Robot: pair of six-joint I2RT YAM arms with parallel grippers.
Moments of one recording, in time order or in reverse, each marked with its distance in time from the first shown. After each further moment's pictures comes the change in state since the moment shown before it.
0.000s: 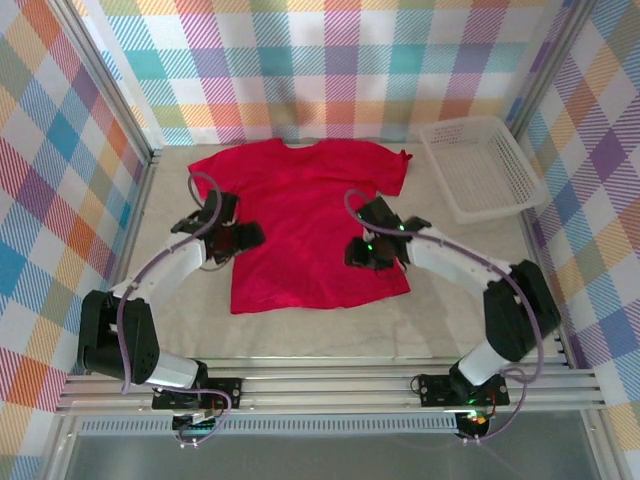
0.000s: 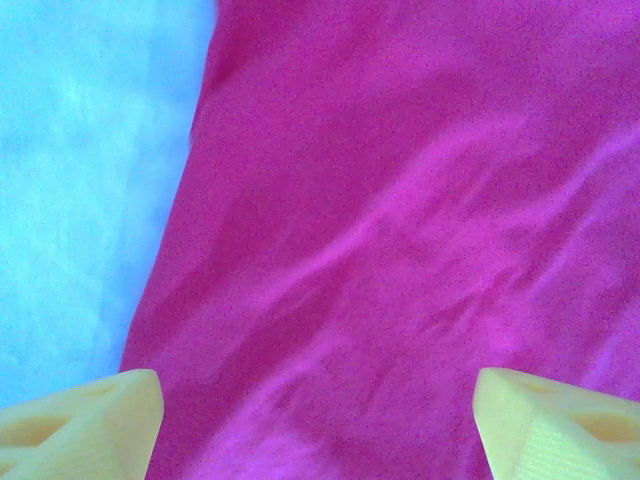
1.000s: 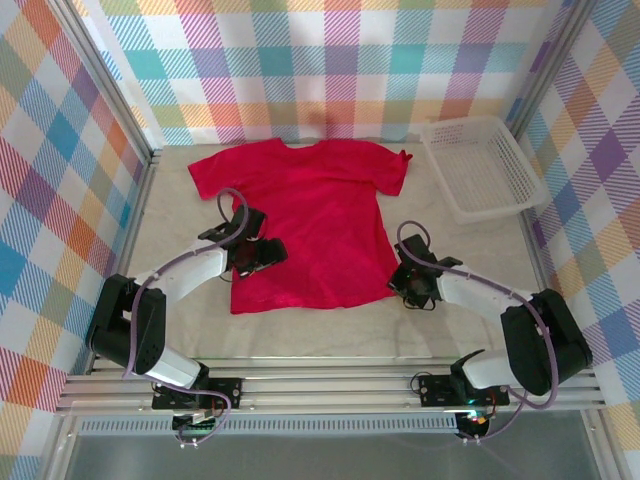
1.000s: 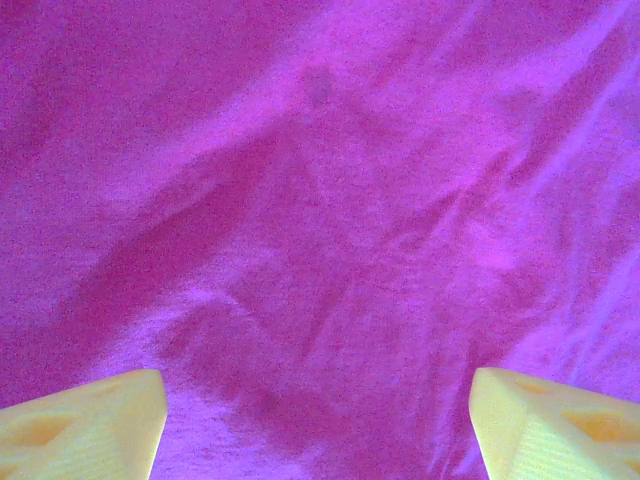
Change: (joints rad) left arm -0.151 0.073 -0.032 0.089 0.024 -0.089; right arm -0.137 -0.165 -0.384 0.169 0.125 0.398
